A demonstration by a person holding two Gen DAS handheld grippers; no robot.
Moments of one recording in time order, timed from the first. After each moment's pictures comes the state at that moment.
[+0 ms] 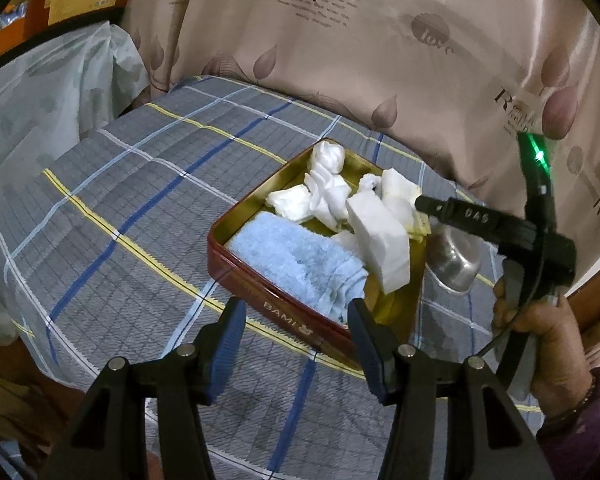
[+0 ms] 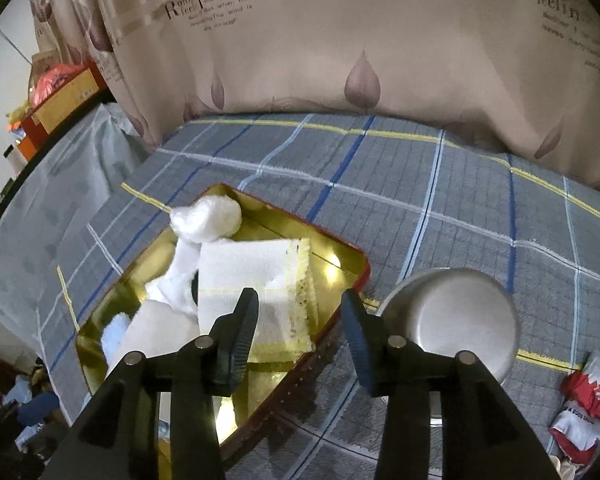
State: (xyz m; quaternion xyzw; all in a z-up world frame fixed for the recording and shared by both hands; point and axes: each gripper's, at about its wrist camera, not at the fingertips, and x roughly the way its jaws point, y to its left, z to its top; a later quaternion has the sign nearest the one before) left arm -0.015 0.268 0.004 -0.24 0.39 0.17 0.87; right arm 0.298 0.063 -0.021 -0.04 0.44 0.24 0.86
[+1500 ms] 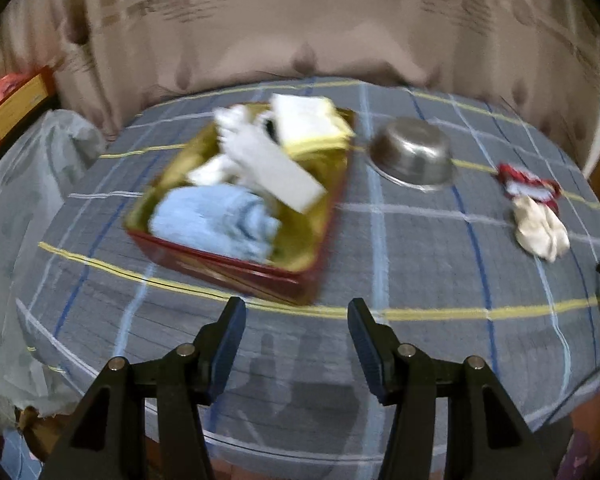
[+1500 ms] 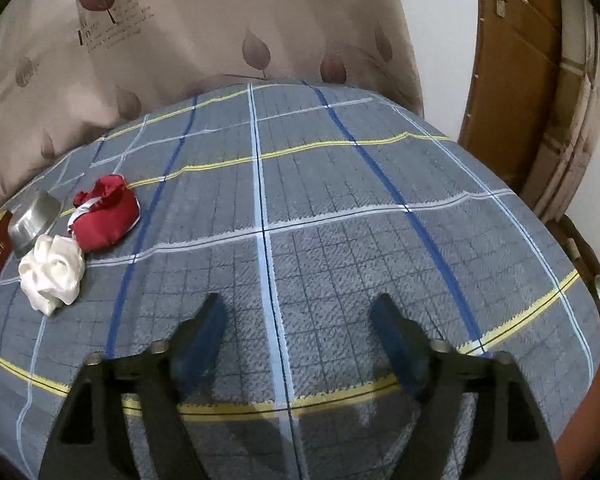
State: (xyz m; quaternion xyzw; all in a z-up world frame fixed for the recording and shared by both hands) left arm 0.008 0.145 -0.019 -0.04 0.46 0.13 0.88; right arm 0.128 -0.347 -0.064 0.05 0.38 -0.11 0.92
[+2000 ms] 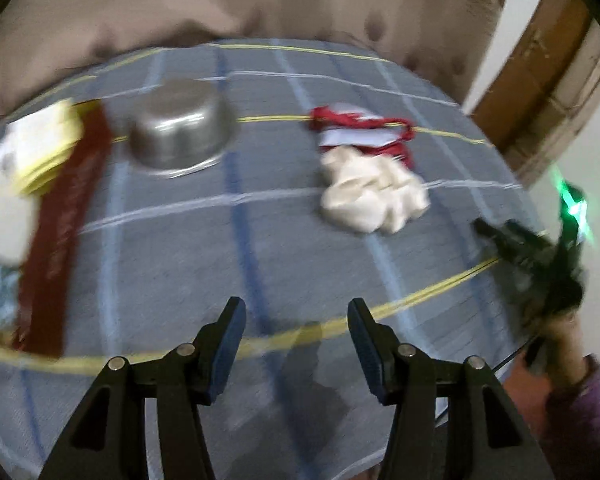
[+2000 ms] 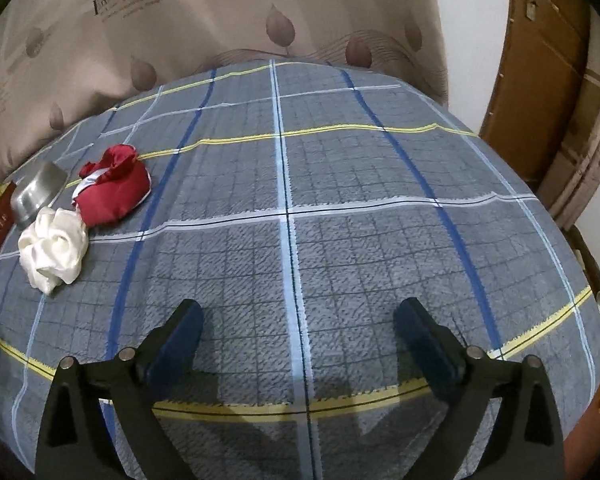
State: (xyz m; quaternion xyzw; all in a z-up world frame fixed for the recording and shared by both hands) left arm 0.095 0.026 -0.038 -0.07 0.52 -0.13 0.84; right arm 0.137 -0.338 -0.071 0.03 0.42 -0.08 0.91
